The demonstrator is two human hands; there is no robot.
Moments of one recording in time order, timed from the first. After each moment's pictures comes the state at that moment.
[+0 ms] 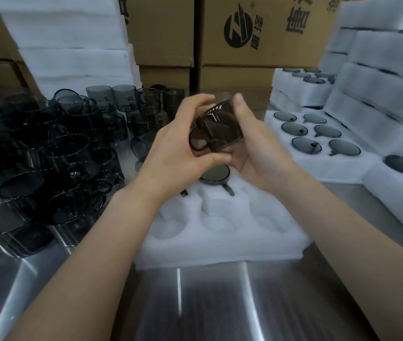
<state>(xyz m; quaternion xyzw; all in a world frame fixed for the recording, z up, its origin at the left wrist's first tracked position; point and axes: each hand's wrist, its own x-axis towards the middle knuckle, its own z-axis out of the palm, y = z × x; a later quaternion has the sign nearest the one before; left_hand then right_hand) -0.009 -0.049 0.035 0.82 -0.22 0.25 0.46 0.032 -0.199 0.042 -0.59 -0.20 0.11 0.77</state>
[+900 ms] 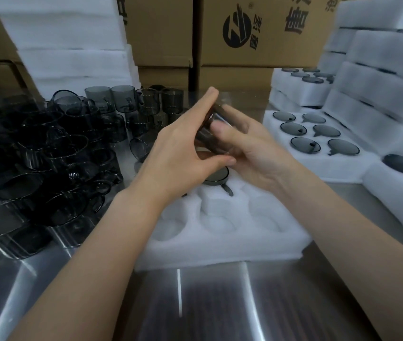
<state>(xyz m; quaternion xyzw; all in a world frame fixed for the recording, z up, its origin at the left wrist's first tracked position) -0.011 -0.053 0.038 0.85 -0.22 0.27 0.39 0.034 -0.203 0.039 -0.51 -0.24 0.17 0.81</state>
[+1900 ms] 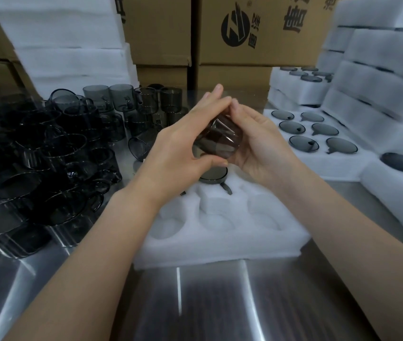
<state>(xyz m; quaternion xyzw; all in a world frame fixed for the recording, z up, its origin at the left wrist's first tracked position) -0.008 -0.050 0.034 0.83 -0.29 0.28 0.39 0.035 -0.206 0.043 -0.53 -0.19 0.12 0.82</state>
